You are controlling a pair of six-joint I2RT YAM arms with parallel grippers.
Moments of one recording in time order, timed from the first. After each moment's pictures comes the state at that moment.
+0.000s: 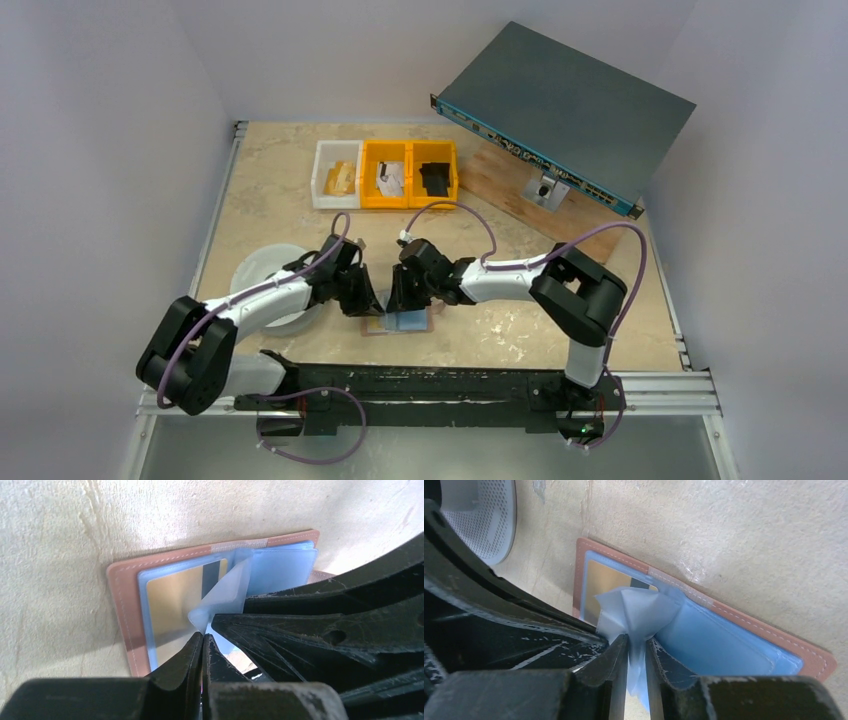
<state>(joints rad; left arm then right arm) -0.51 1.31 0.56 -0.34 0.31 -0.80 0.99 1.84 0.98 0.00 -0.14 0.85</state>
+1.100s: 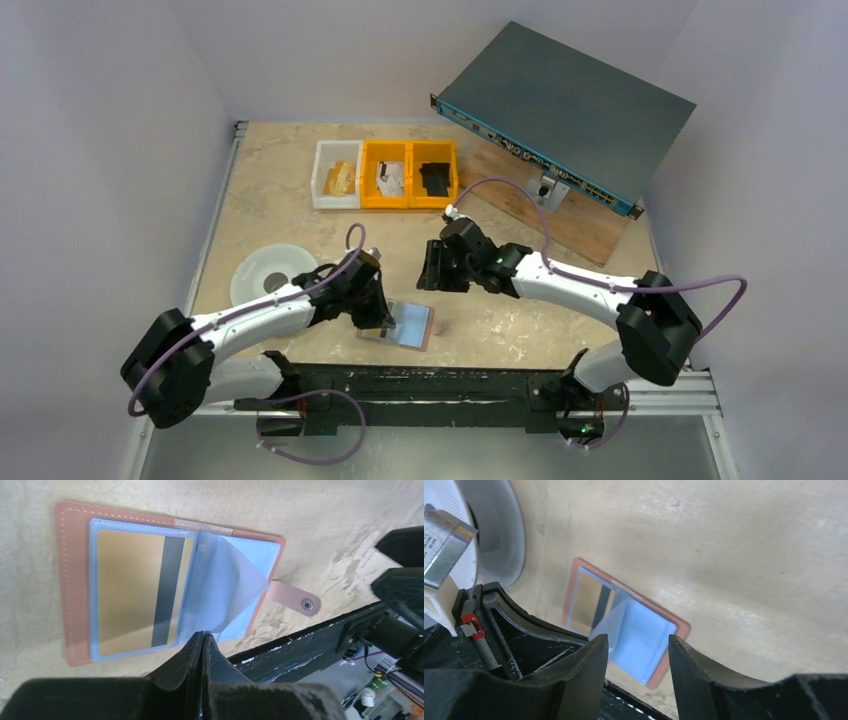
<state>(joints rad) -0.75 1.16 0.56 -0.40 0.15 -0.95 0.88 1.47 0.94 -0.29 -0.03 0.84</state>
